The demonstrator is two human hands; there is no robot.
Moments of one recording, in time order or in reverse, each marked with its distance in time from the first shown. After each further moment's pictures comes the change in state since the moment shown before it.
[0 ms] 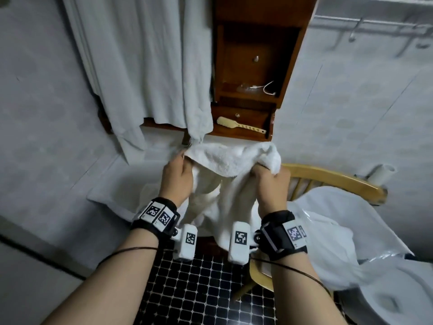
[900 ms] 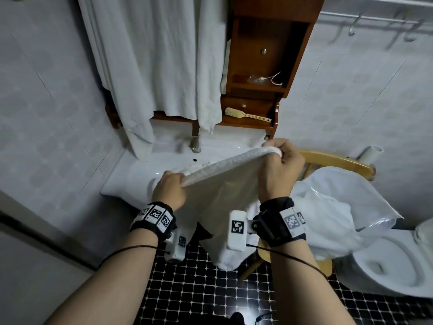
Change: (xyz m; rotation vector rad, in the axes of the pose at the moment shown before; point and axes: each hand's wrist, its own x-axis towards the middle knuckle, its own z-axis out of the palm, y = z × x) left_hand -0.028 -0.085 -0.084 0.516 -0.337 -0.075; right_hand -0.090 -0.044 0.061 -0.076 0.284 -0.296
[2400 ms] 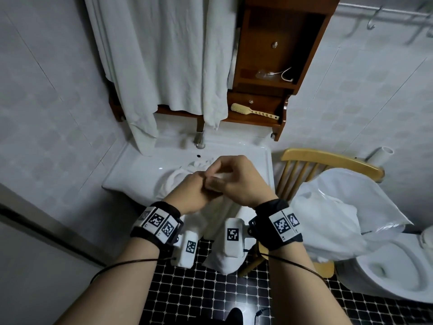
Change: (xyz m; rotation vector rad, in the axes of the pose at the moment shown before) left_hand -0.012 0.038 -0.008 -0.290 -0.241 0.259; right_hand -0.013 0.024 0.033 -0.320 -1.032 -0.053
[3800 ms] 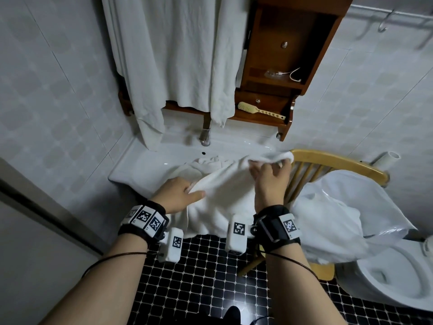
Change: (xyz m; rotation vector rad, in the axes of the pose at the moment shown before) left_hand -0.031 -0.040 -0.018 0.172 0.004 -0.183; right_hand -0.008 0.044 0.015 0.797 0.827 0.322
